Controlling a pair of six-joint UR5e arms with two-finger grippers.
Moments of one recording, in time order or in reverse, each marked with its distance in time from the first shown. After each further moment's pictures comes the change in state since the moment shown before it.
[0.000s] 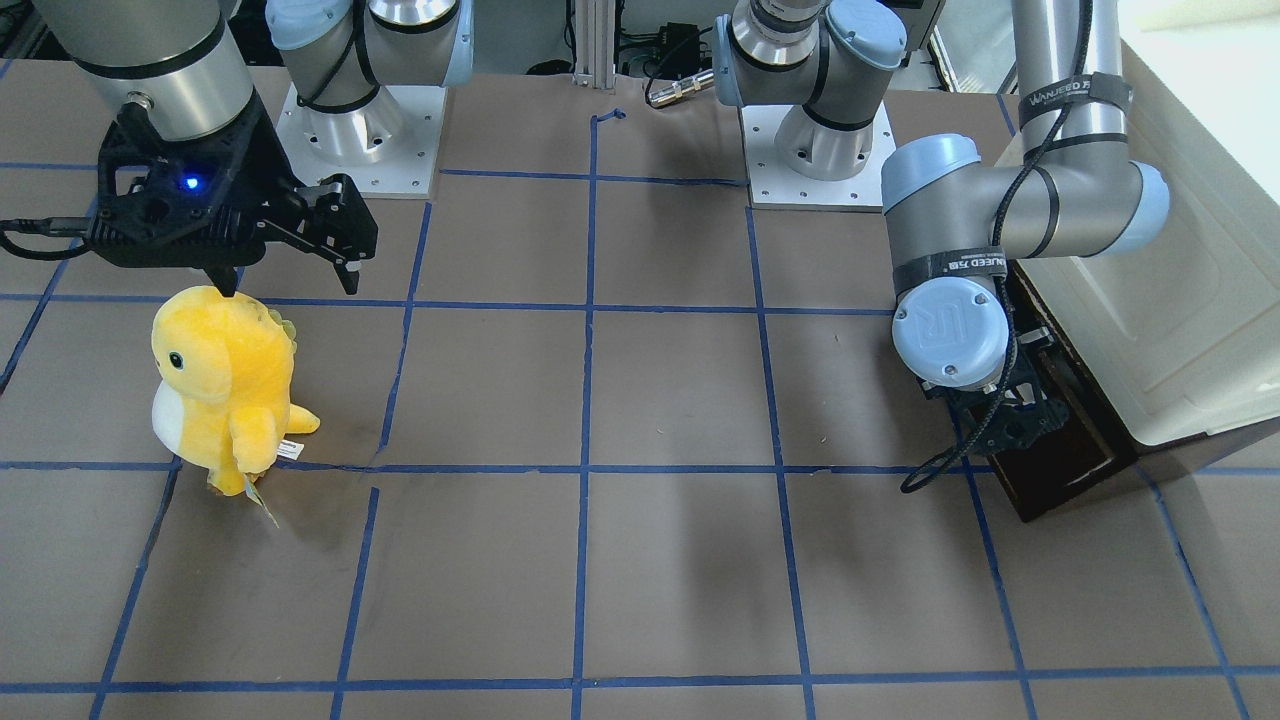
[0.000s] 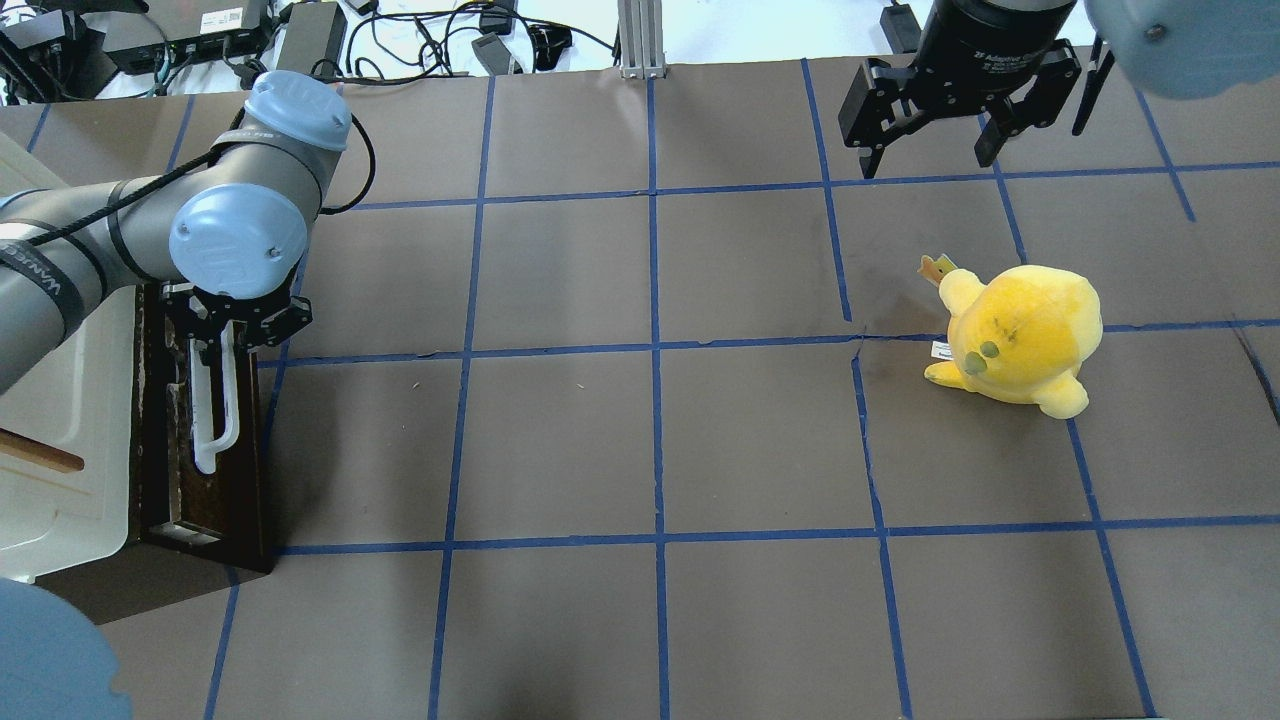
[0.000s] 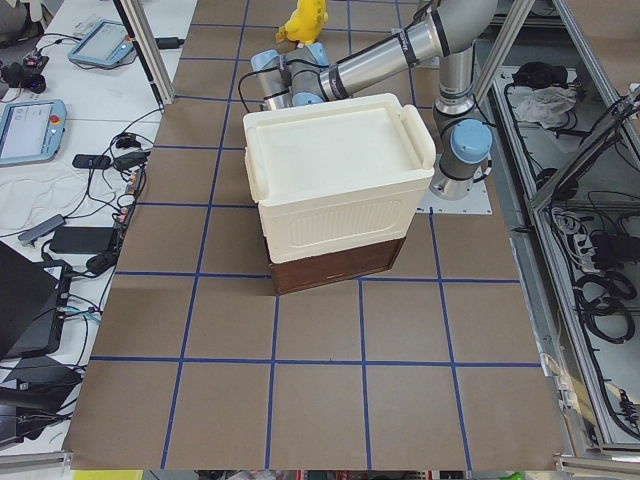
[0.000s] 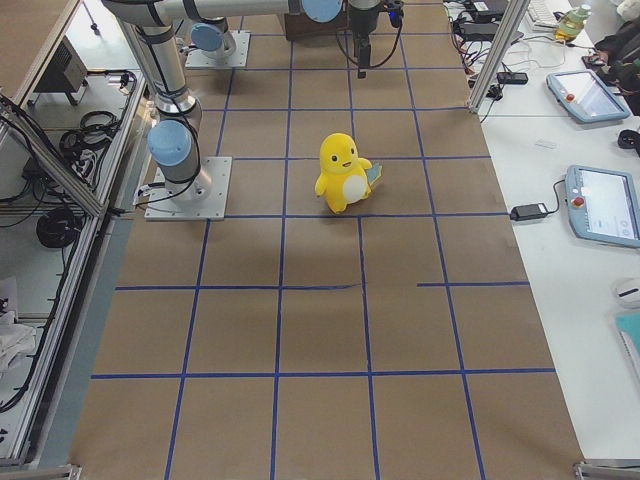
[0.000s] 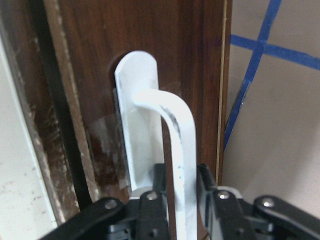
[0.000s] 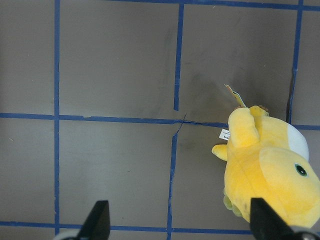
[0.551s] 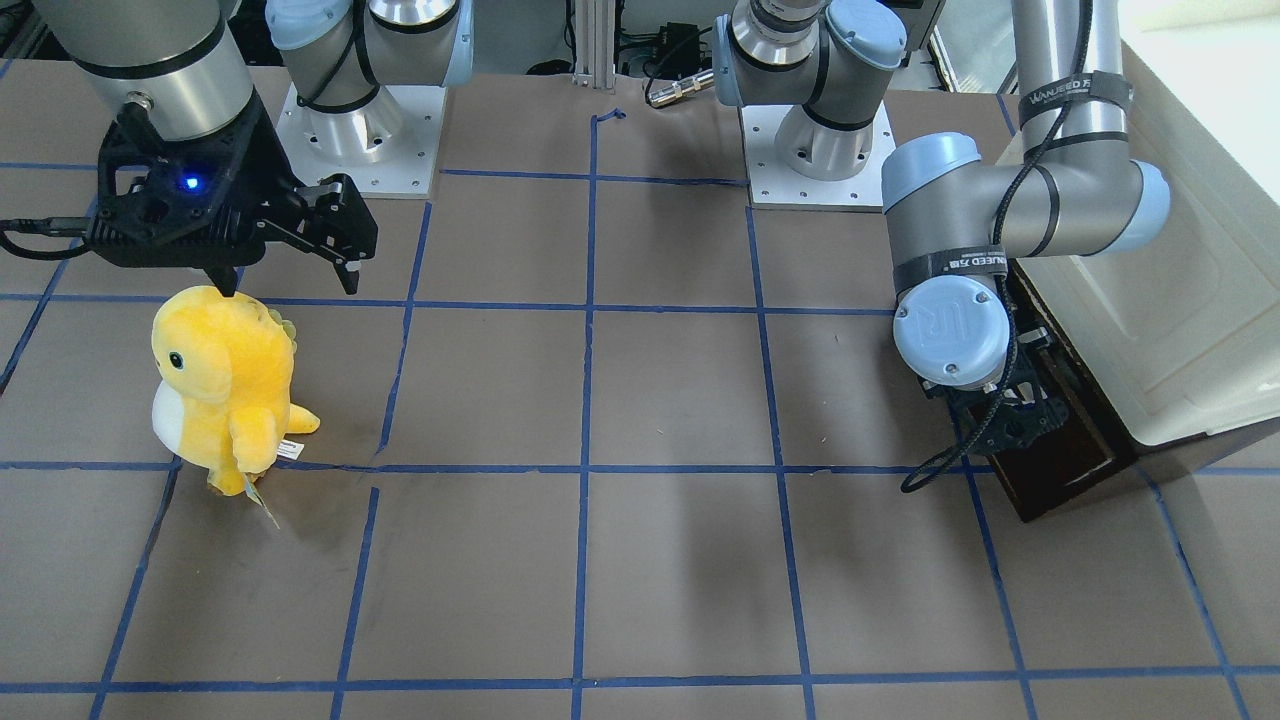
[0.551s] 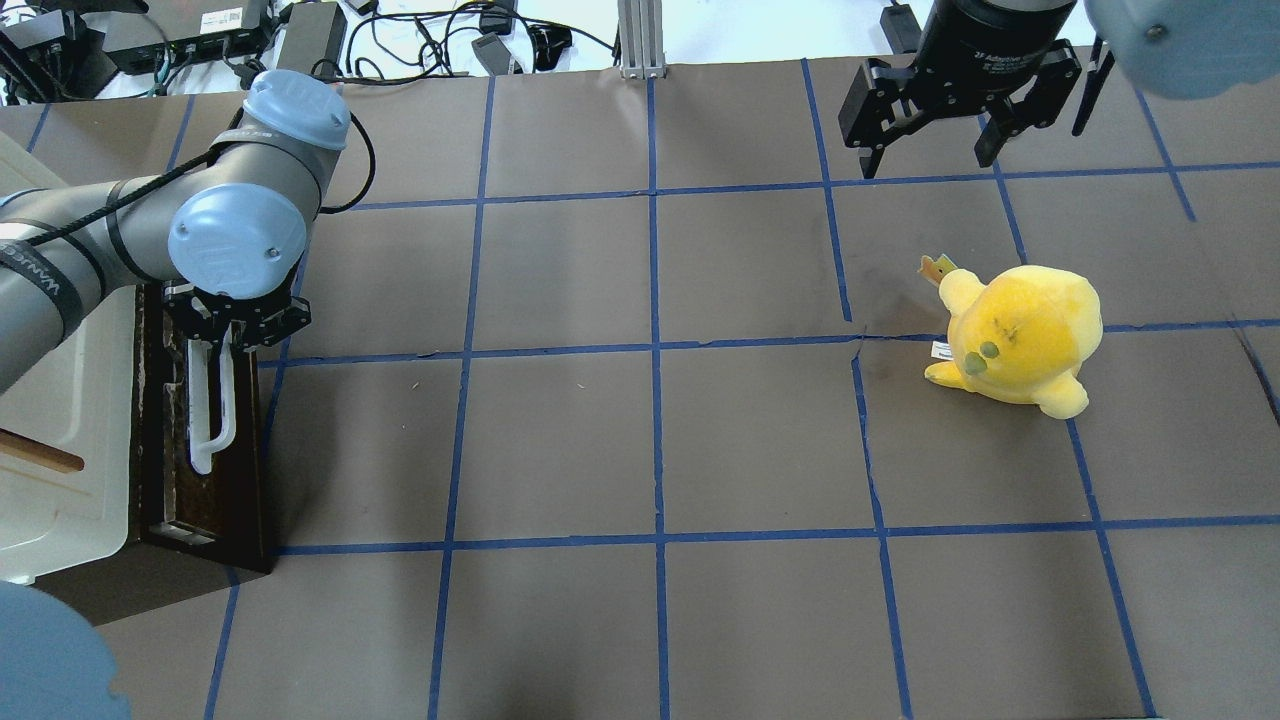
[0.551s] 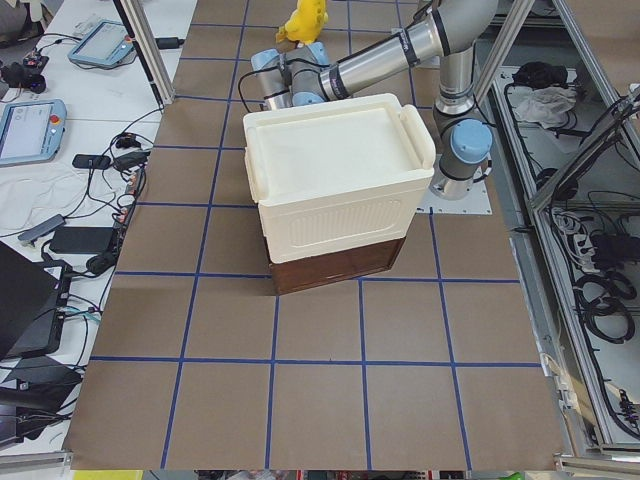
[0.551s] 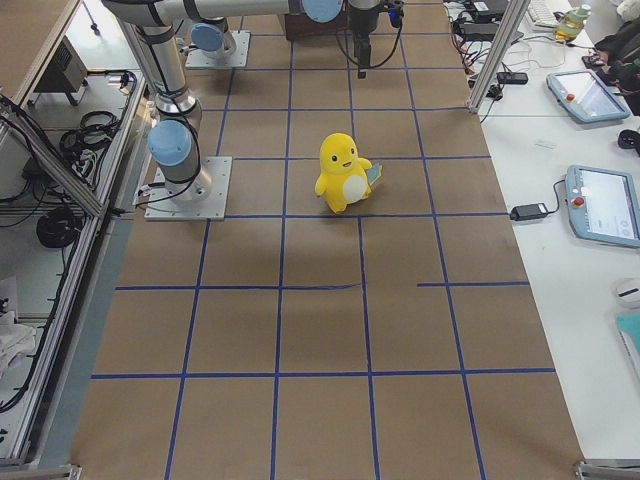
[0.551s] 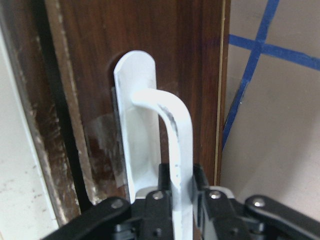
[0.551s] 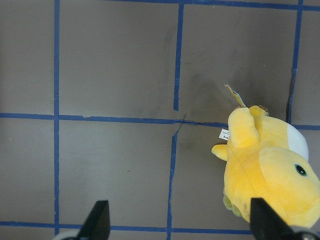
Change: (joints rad) left arm 0.000 0.001 0.000 0.001 -0.011 0.001; right arm 0.000 0.000 0.000 0.000 -0.001 0.000
